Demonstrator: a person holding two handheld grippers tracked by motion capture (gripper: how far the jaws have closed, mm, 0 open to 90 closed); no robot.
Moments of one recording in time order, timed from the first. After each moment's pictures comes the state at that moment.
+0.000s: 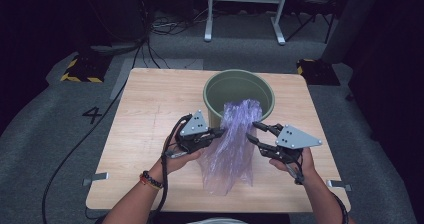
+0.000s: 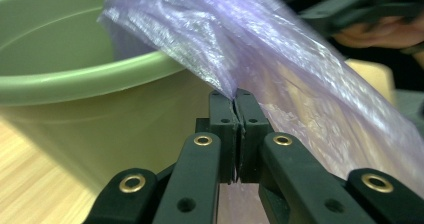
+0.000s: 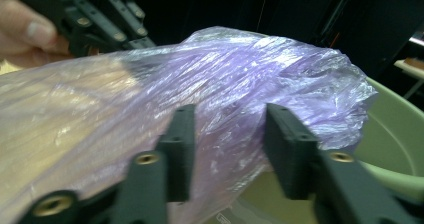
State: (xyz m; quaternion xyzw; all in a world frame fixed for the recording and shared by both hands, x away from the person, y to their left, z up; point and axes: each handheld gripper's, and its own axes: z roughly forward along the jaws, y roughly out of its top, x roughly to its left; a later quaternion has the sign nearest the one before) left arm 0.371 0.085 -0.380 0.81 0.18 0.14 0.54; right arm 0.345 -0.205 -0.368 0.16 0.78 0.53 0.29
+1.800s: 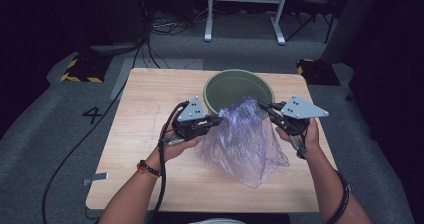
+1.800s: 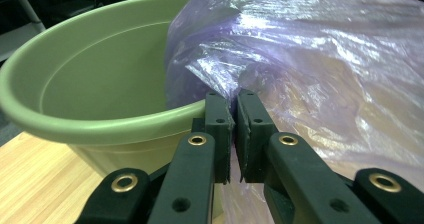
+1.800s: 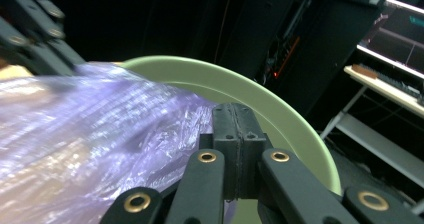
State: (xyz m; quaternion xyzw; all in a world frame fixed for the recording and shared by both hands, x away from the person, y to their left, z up) left arm 0.390 0.093 -0.354 0.82 0.18 0.16 0.53; right arm 0.392 -0.214 -0.326 0.17 0.77 0.51 0.35
